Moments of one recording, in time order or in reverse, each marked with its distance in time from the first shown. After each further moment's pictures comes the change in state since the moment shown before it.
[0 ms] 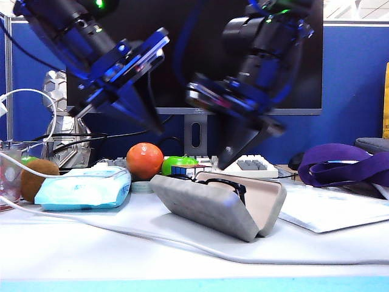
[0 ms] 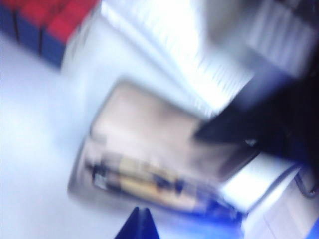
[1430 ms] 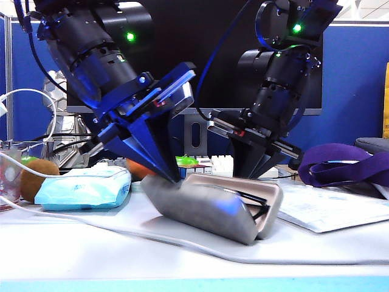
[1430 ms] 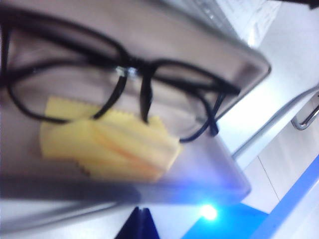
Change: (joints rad) left arm -0.124 0.113 0.000 -0.148 0.032 -0.001; right arm -0.077 0.094 -0.002 0.037 -0.011 0.003
